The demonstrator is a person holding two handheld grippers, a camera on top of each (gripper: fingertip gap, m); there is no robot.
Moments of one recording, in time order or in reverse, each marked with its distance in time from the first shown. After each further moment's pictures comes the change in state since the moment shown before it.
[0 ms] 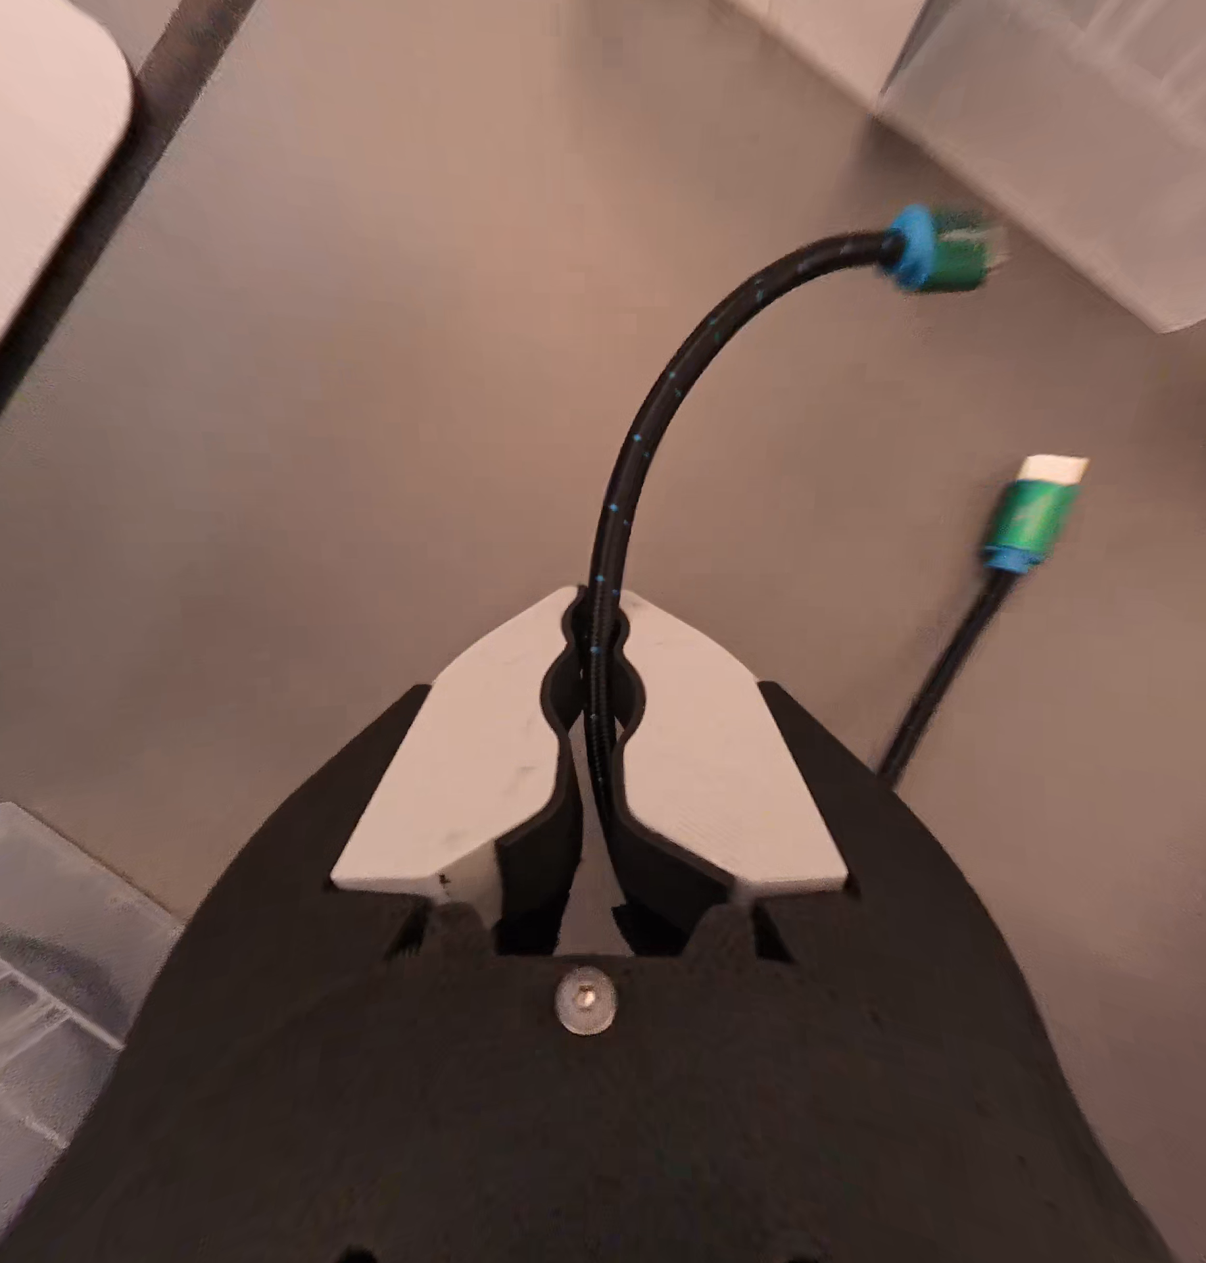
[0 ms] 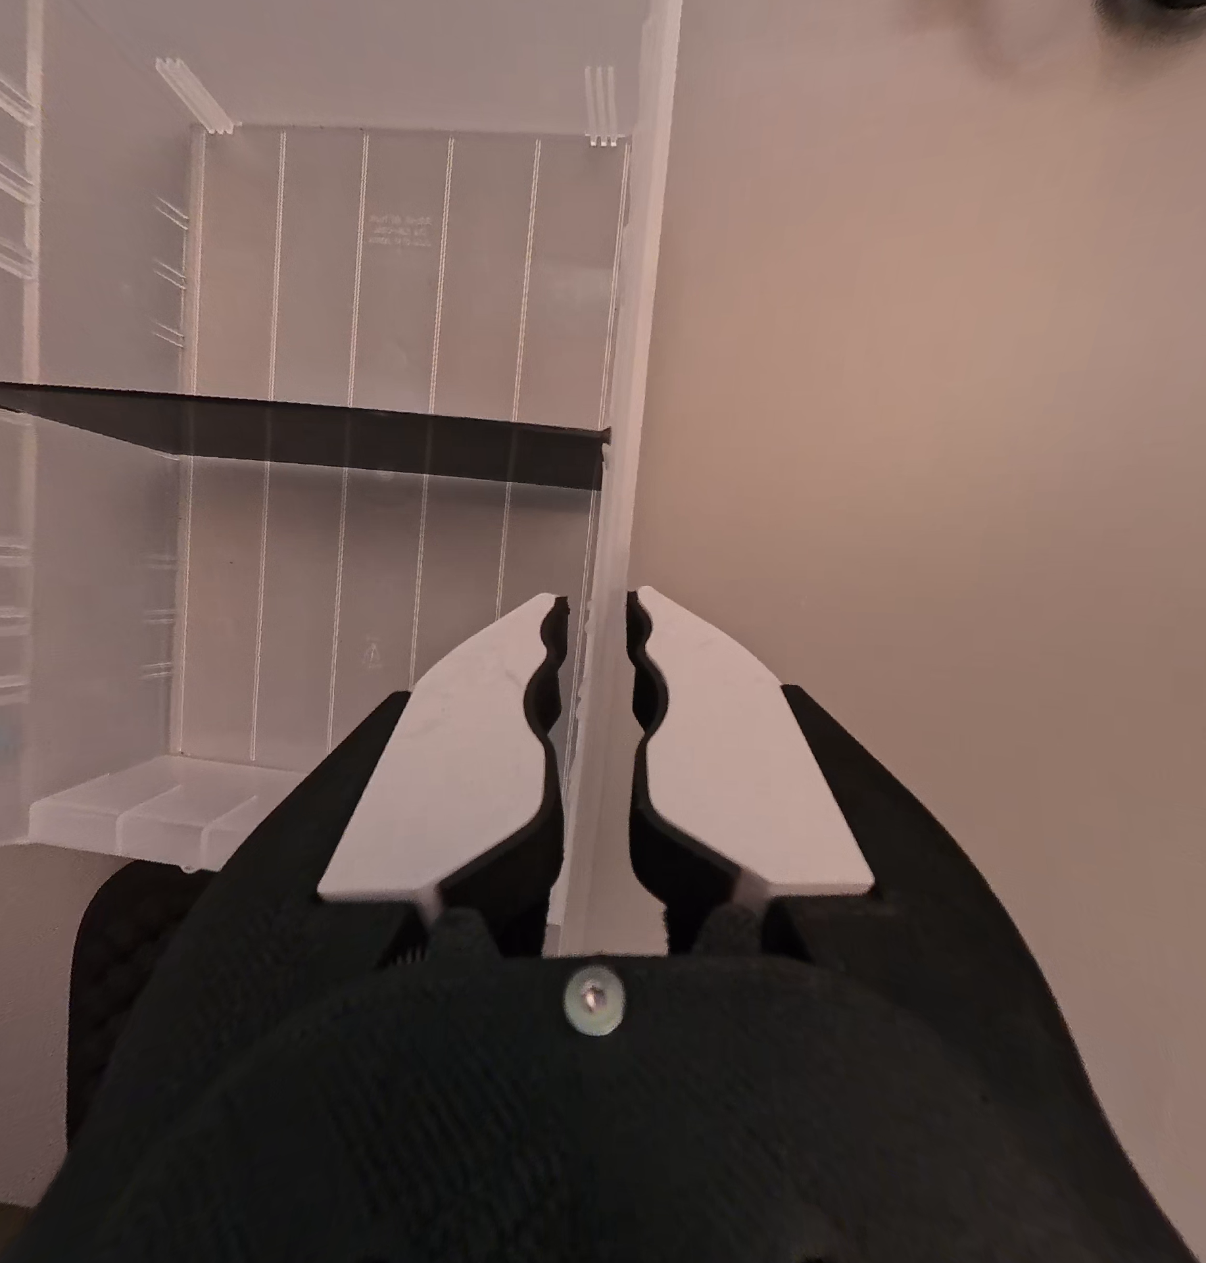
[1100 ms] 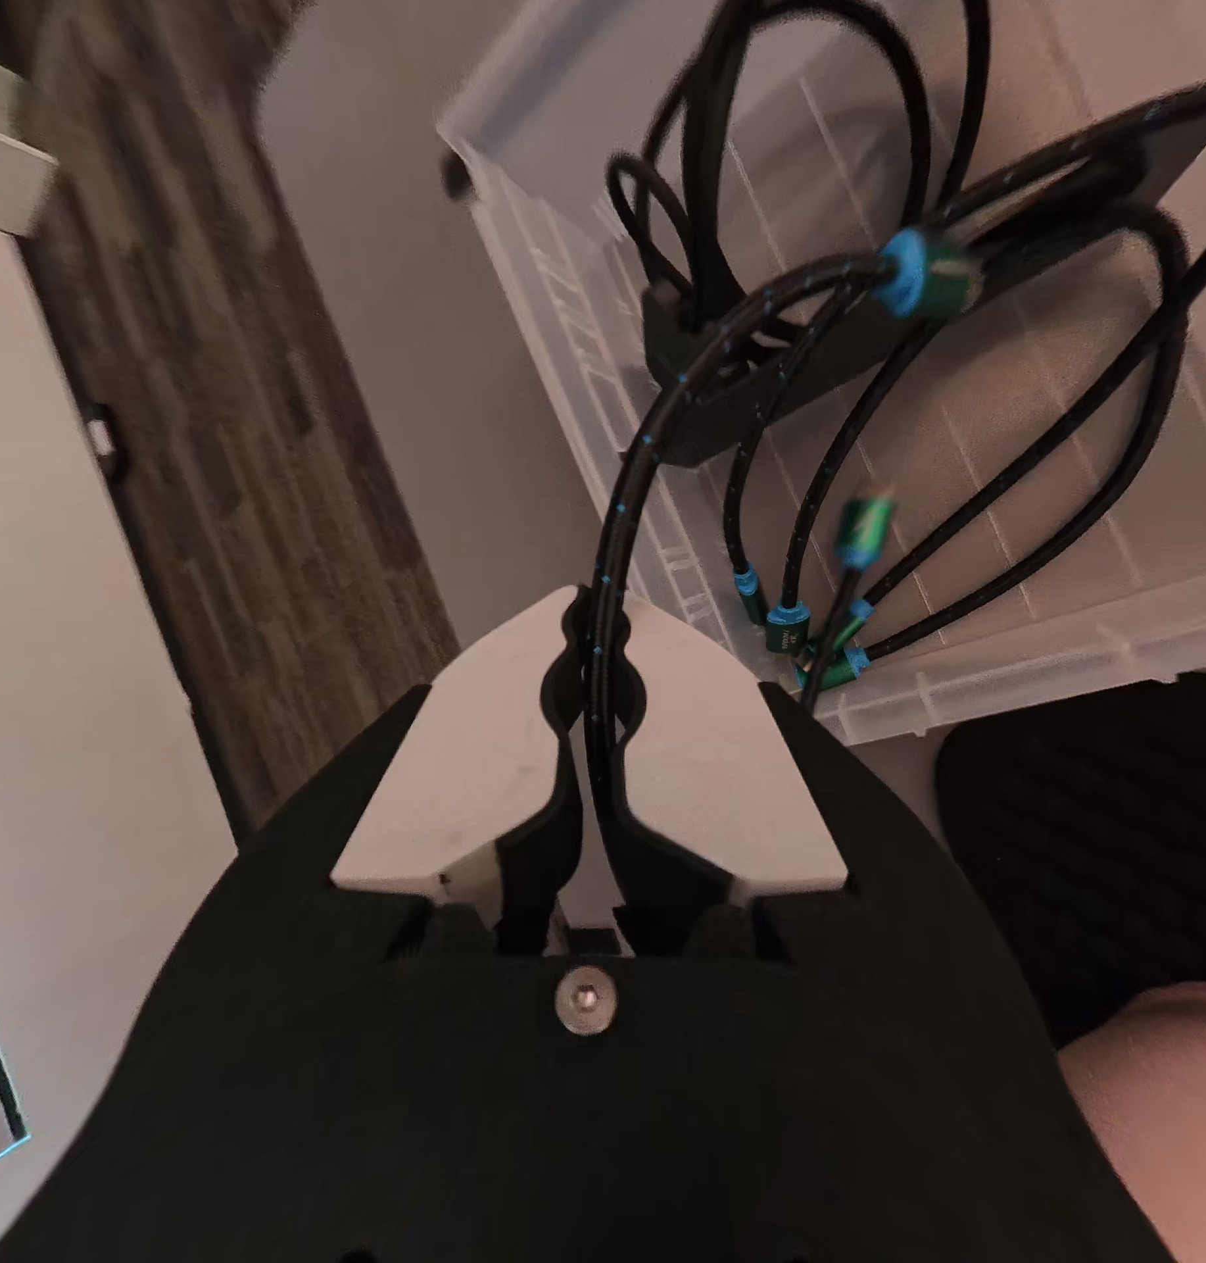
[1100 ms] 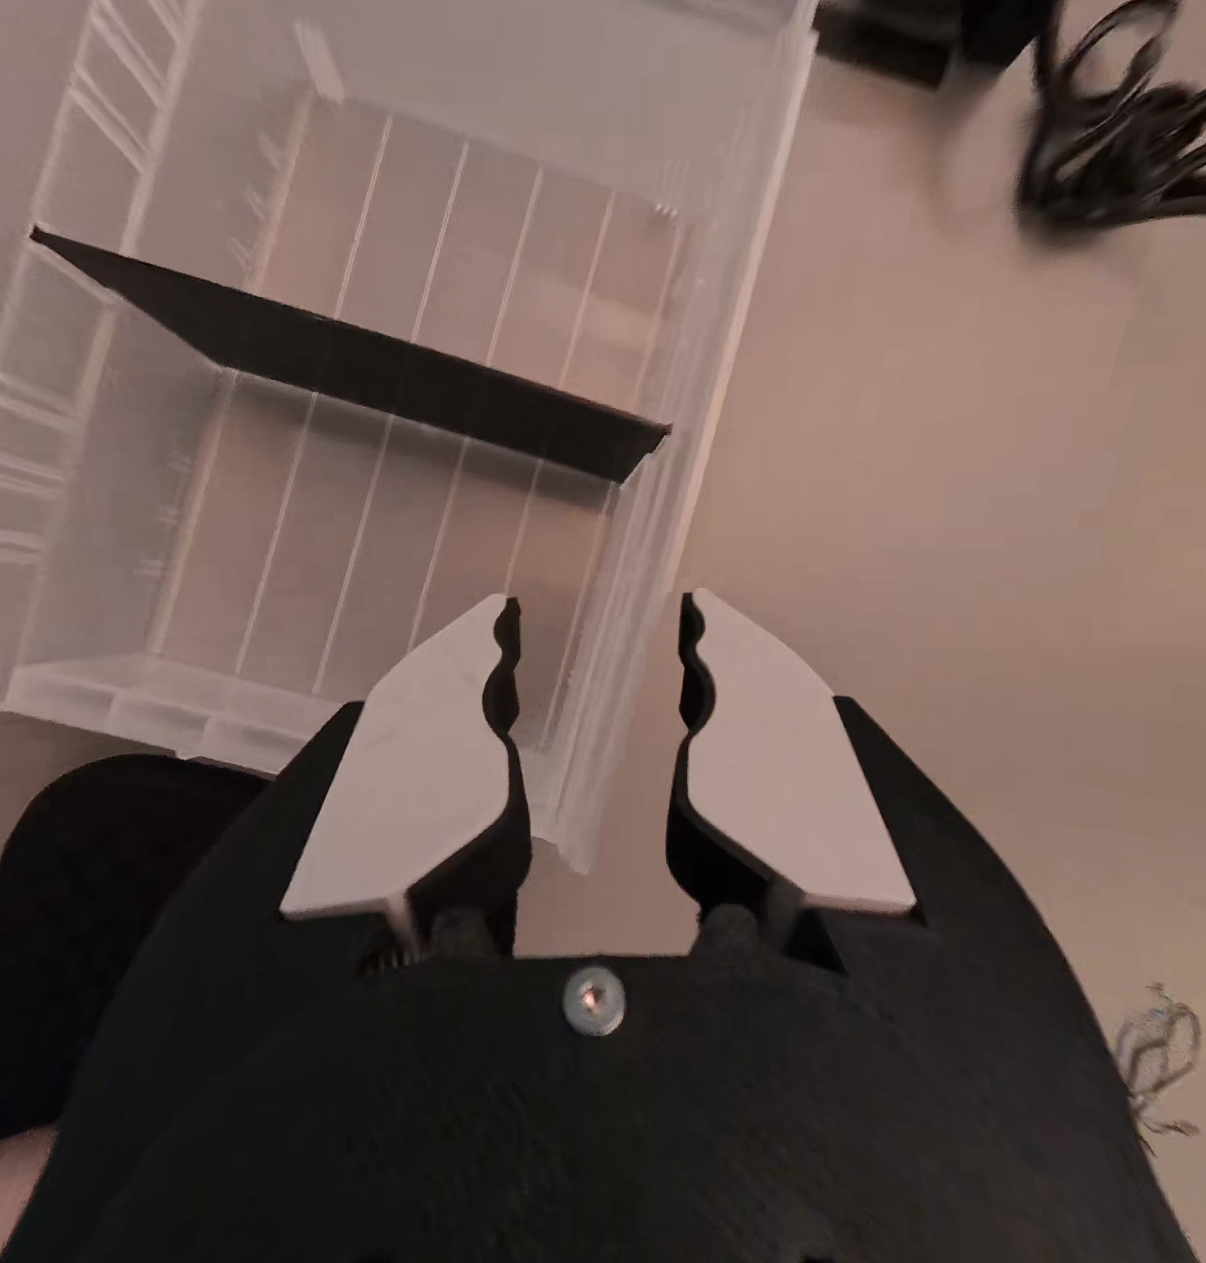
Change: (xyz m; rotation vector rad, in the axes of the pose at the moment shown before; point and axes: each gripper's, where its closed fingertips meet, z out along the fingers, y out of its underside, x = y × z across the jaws) left arm -0.196 0.242 -0.253 -0.246 -0.631 -0.245; right arm -0.017 0.001 -0.038 0.054 0.066 -0.210
